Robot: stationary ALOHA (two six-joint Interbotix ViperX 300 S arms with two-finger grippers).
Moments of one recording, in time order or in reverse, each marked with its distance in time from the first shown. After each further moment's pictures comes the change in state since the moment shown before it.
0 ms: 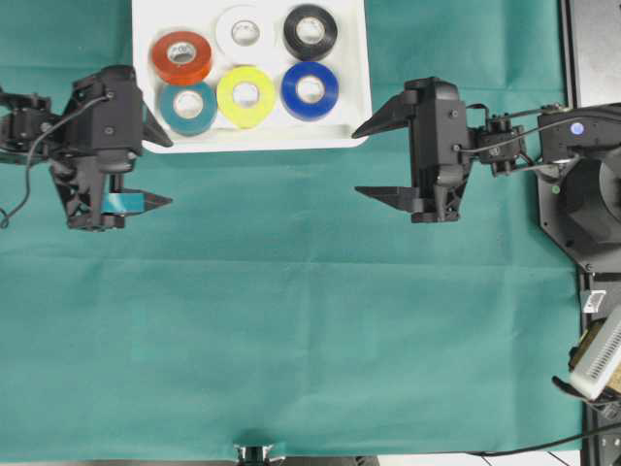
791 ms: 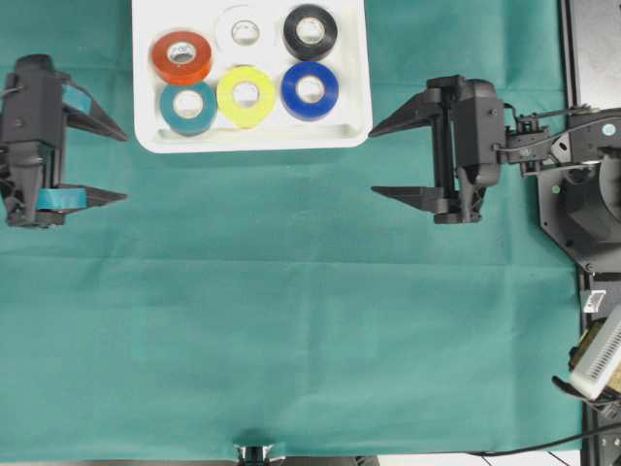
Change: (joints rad) left arm -0.002 -0.230 0.178 0.000 -0.060 0.000; right arm 0.000 -0.117 0.069 0.000 -0.034 0.000
